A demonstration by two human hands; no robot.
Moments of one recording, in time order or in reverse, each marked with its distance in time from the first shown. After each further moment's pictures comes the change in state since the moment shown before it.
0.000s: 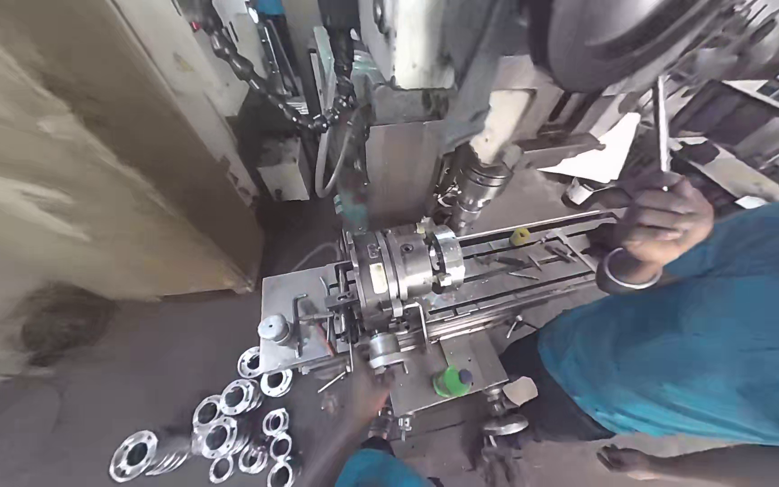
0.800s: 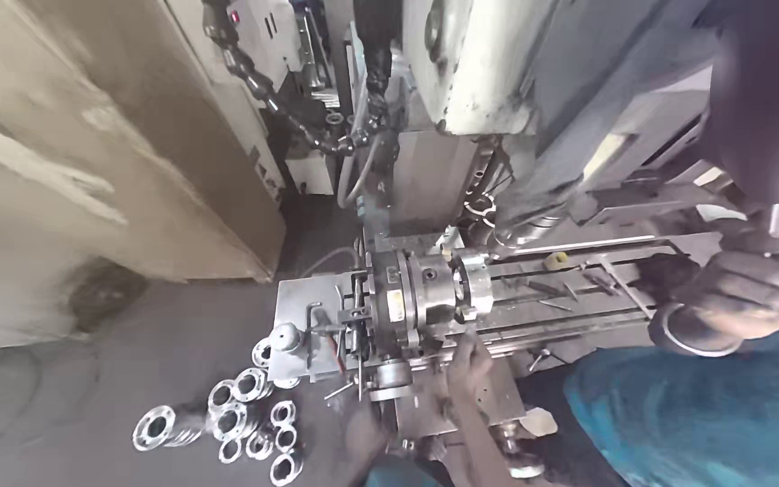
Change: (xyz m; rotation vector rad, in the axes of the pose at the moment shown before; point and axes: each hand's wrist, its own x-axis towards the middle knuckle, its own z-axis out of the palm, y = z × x) left_hand -0.016 0.029 -0.007 0.312 -0.170 -0.393; right_hand 0.143 -0.192 0.181 0.125 0.125 -0.668
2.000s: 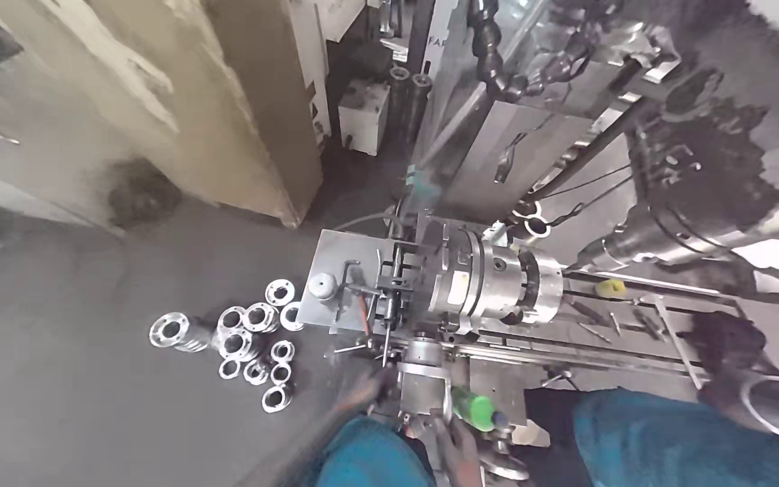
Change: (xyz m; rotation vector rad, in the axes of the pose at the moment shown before) left_hand 0.066 -0.104 0.005 -0.683 -0.295 -0.034; right_hand -0.138 0.026 -0.101 -0.202 -0.852 0.557
